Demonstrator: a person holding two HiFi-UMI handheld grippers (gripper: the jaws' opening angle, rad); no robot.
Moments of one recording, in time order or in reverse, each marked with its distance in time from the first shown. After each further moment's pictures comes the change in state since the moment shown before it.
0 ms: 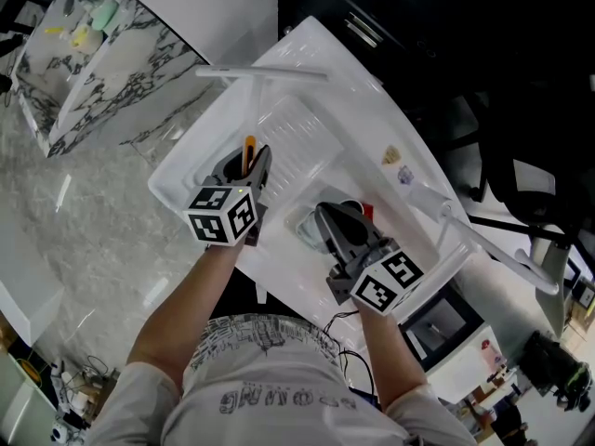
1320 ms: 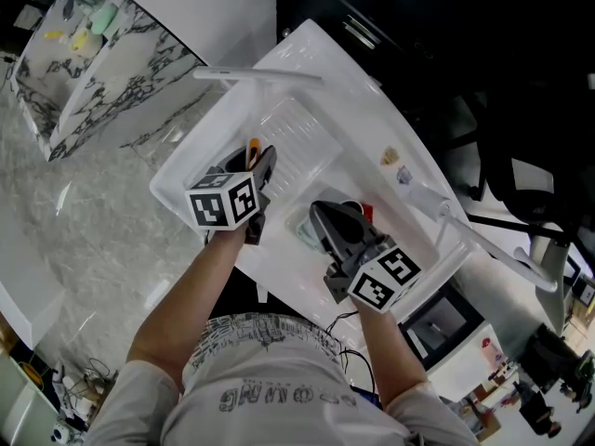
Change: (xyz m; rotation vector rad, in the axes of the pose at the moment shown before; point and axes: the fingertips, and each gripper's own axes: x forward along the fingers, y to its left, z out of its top) left arm 0.014 0.007 -0.011 -0.109 0.141 0.020; right arm 0.009 0.009 0.005 -0.004 0.005 0.023
